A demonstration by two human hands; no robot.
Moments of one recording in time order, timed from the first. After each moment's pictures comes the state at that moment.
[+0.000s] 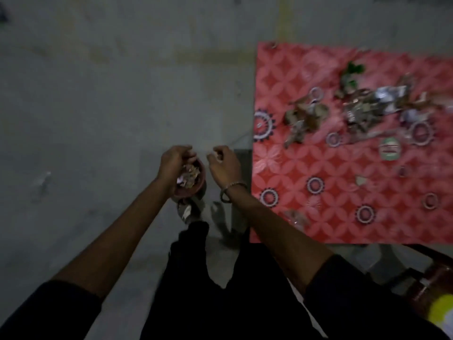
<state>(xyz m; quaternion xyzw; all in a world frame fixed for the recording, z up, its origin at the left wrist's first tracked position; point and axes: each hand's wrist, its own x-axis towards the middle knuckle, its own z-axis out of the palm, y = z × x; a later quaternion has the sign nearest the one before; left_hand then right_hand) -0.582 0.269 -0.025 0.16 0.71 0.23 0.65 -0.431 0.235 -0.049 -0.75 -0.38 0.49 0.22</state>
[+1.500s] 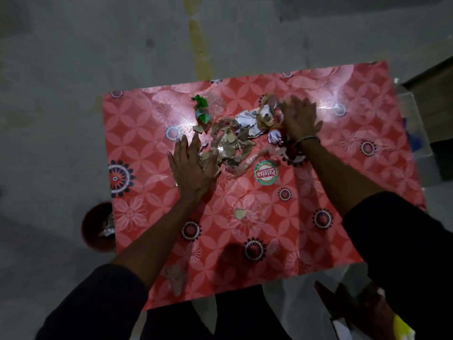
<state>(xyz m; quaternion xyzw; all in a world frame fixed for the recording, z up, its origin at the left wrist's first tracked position) -0.127 0.276 -0.052 0.68 0.66 0.18 0.28 0.194 0.314 -0.044 -0.88 -0.36 0.27 0.14</state>
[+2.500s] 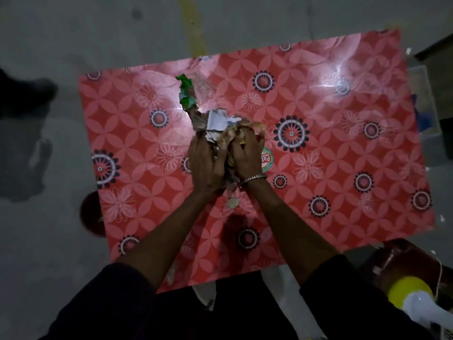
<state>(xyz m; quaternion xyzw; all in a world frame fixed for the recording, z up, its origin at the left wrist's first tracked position) -0.078 0.253 -0.063 0.66 0.57 0.28 0.39 0.042 0.242 -0.060 -0.78 -0.42 0.28 0.38</state>
